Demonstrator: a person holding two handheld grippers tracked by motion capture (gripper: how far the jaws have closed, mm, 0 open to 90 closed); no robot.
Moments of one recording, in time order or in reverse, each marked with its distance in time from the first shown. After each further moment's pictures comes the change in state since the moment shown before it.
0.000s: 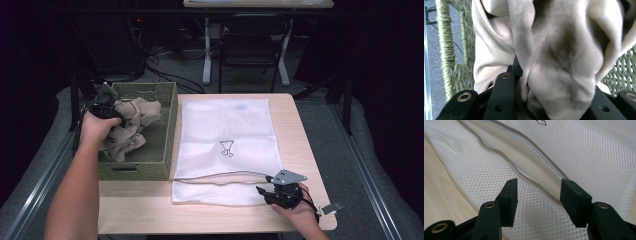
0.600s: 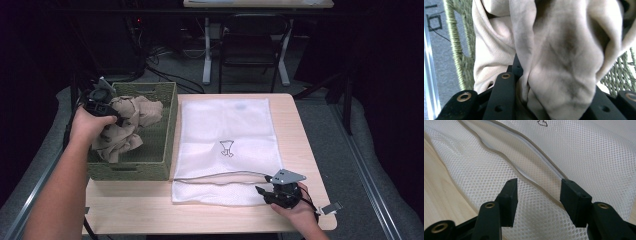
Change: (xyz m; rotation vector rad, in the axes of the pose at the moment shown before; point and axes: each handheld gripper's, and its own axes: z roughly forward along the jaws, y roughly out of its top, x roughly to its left) left arm -0.013 -0.006 -0.041 0.014 -0.005 0.087; right arm 0.000 0.002 0.001 -0.001 0.004 -0.010
